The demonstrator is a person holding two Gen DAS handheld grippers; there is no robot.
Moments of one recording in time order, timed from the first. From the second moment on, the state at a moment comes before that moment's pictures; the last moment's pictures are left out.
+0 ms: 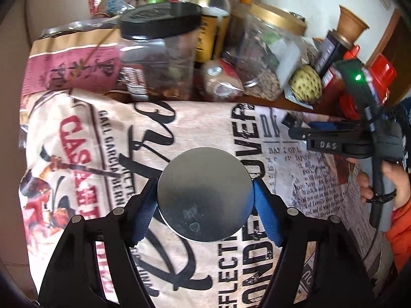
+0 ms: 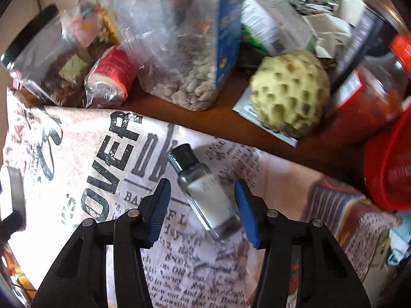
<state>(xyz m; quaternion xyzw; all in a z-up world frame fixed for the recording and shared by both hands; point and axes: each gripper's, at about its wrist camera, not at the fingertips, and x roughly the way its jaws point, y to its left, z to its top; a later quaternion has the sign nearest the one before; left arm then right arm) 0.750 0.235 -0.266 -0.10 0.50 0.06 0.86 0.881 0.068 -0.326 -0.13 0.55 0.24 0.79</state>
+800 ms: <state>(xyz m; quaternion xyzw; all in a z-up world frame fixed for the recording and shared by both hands) 0.710 0.175 -0.154 -0.09 0.42 0.05 0.90 0.780 -0.027 -0.212 -0.08 0.44 0.24 0.86</state>
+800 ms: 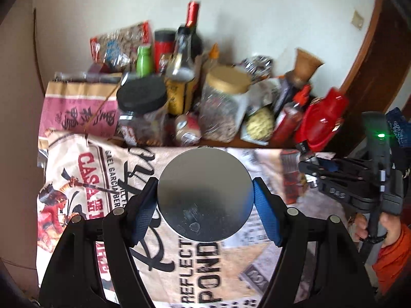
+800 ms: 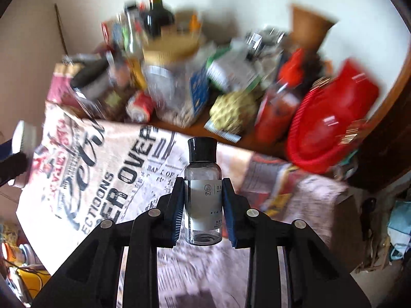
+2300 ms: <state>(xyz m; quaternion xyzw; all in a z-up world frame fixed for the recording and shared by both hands) 0.323 0.119 -0.047 -0.07 0.29 -0.01 0.96 0.374 -0.110 -0.099 0.05 0.30 0.18 0.94</state>
